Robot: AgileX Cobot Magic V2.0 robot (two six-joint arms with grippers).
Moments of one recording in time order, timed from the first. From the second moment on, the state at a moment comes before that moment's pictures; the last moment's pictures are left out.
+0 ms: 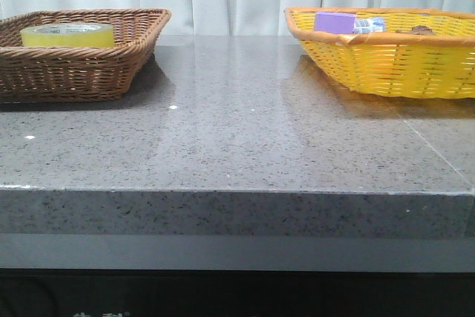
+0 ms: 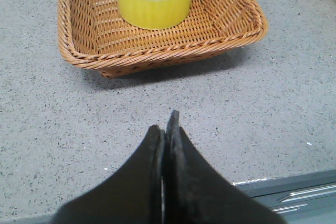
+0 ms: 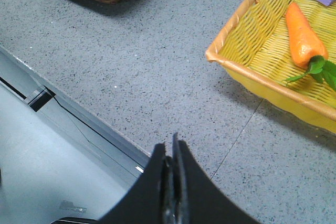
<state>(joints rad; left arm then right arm) -0.18 0.63 -0.77 -0.05 0.80 0.03 0.43 0.68 -0.88 0.20 0.83 -0.16</state>
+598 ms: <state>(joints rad) -0.03 0.17 -0.25 -0.04 0.39 0.03 0.43 0.68 -0.88 0.20 0.83 -0.16</state>
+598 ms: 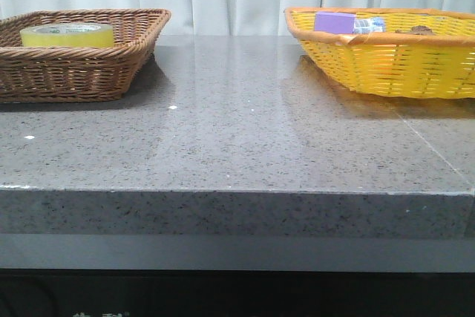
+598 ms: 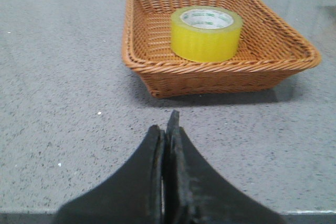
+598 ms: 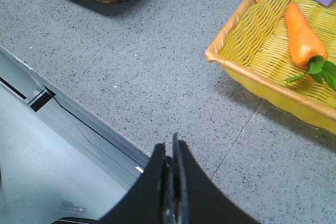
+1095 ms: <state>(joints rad) -0.03 -0.01 0.01 -0.11 0.09 0.03 0.43 0.68 -0.88 0.20 0.83 -0.16</state>
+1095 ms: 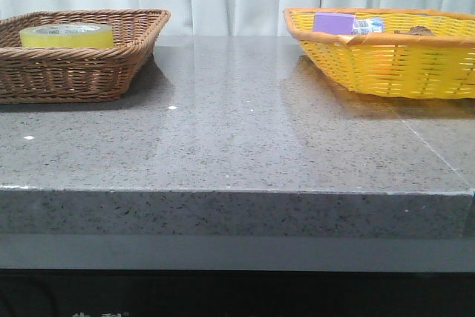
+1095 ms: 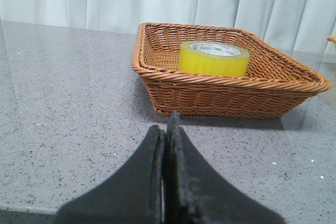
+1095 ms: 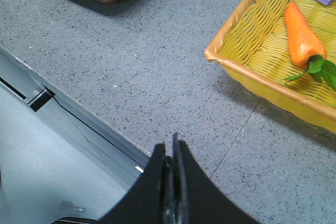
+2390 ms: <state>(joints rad) -0.03 -0.01 0.01 -0.11 0.09 0.03 0.10 0.23 -0.41 0.17 0.37 -0.16</state>
